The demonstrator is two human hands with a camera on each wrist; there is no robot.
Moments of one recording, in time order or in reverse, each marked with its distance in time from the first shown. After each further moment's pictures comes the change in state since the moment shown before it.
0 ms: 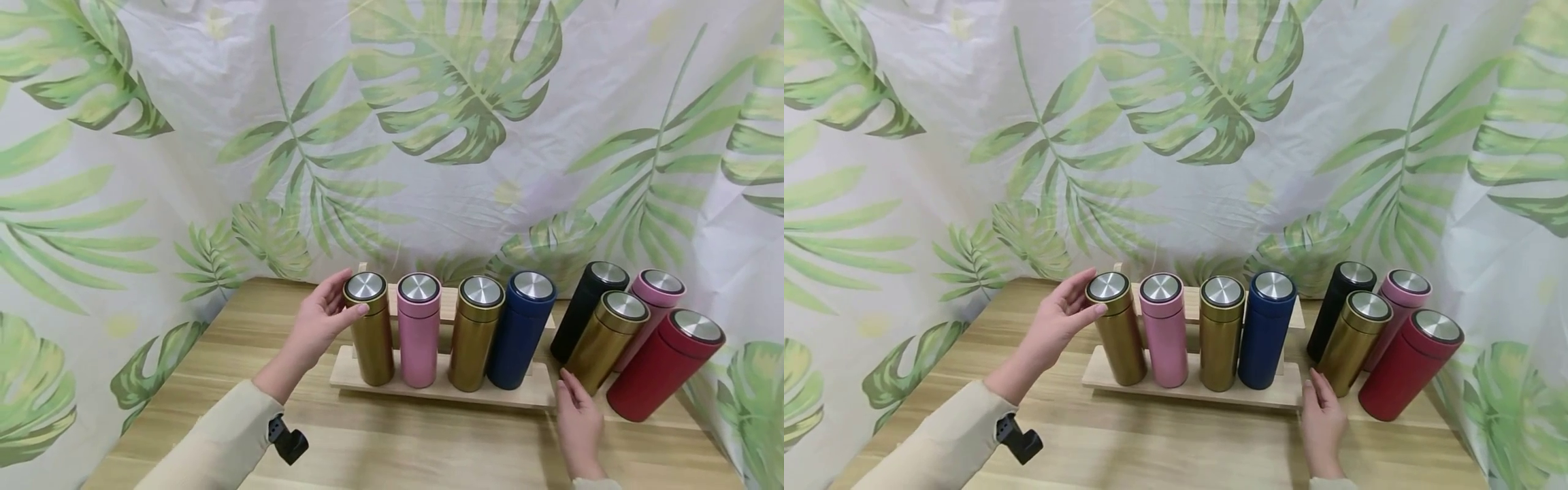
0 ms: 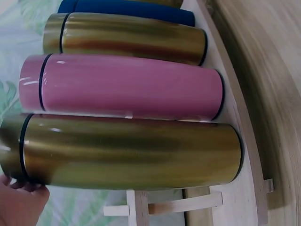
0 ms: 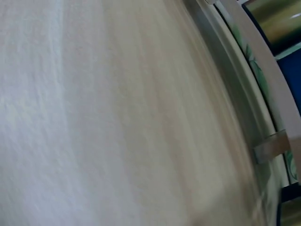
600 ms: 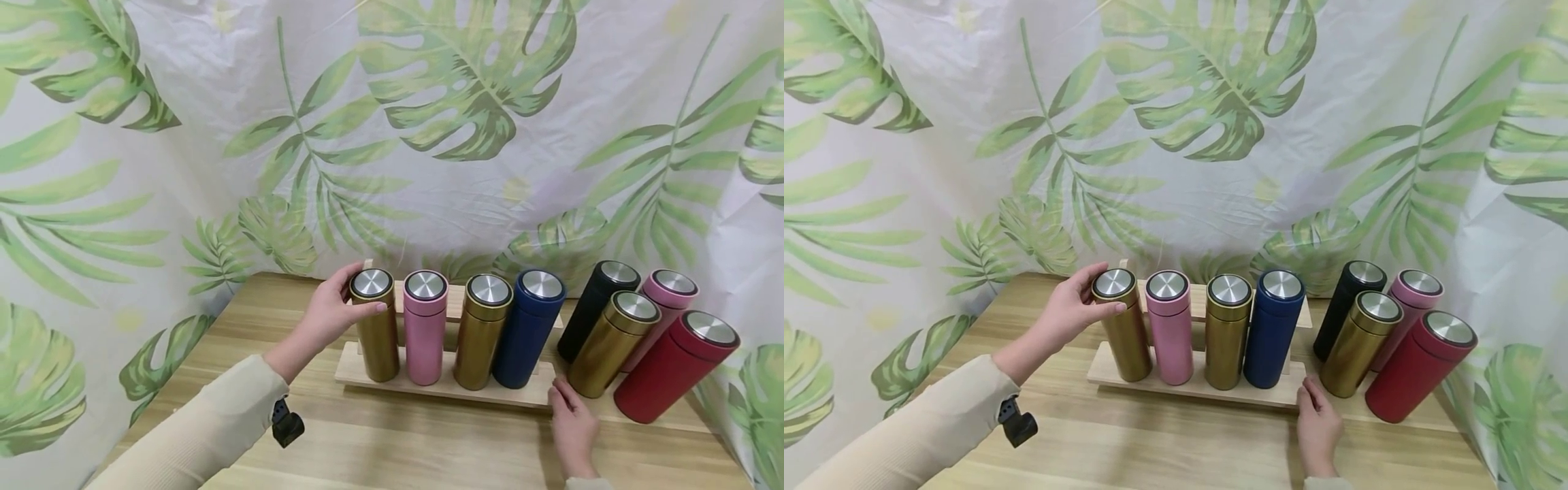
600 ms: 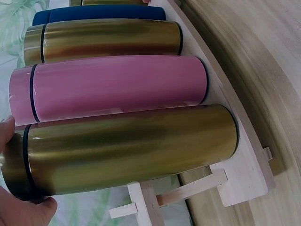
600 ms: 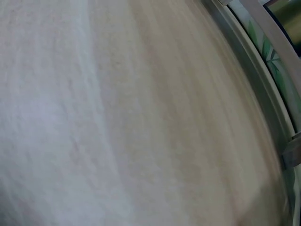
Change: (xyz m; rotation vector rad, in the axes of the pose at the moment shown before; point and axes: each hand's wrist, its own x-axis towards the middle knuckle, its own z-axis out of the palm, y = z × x) left_hand 0.012 0.018 0.006 0.238 -0.007 -0.041; right_hand -0.005 0.011 0.010 -0.047 -0.038 0.041
